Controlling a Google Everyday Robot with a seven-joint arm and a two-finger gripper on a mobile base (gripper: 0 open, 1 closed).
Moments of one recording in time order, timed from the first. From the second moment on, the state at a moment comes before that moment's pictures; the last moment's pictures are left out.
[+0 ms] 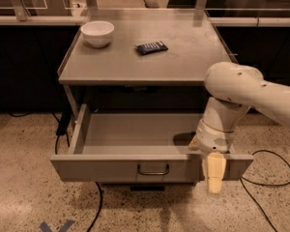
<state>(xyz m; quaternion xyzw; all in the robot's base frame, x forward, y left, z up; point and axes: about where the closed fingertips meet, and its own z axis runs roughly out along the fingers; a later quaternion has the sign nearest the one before) 0.415 -0.163 0.694 0.69 -0.70 -0.20 0.06</state>
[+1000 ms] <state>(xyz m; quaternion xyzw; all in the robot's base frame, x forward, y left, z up) 0.406 -0.148 0.661 0.70 -0.67 -0.24 0.12</state>
